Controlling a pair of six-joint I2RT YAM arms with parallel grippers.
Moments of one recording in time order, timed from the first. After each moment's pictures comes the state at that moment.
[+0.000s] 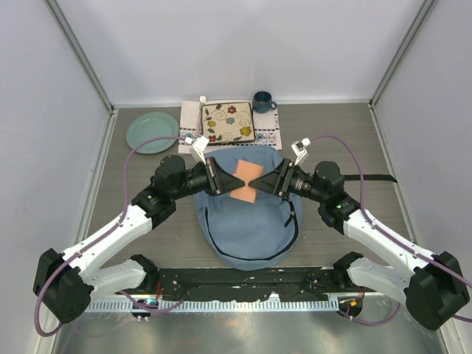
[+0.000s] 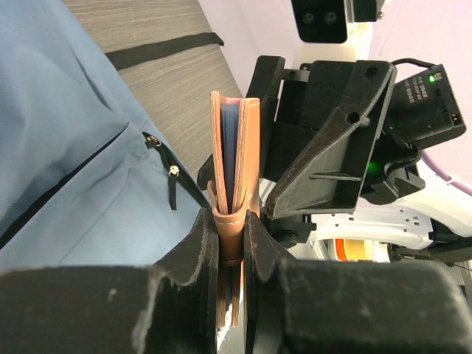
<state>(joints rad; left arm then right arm) -0.65 1.05 0.76 0.11 0.44 -0.88 0.54 1.00 0.59 0.31 -0.55 0.98</state>
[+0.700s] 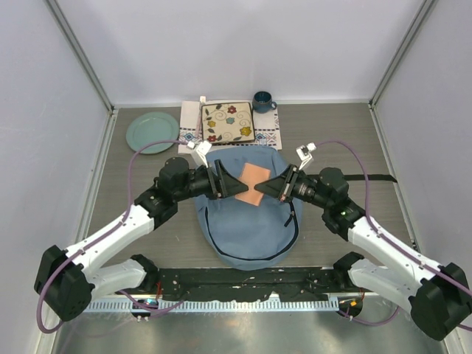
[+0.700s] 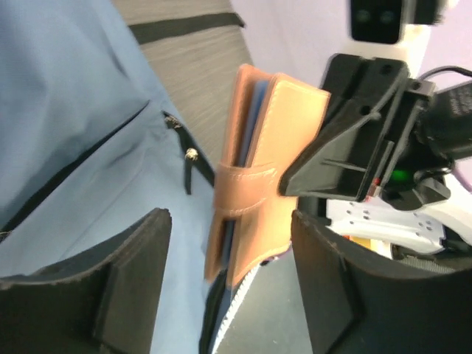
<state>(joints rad) -0.65 1.09 0.73 0.13 0.46 -0.88 0.54 0.94 0.54 0.35 -0.53 1.00</state>
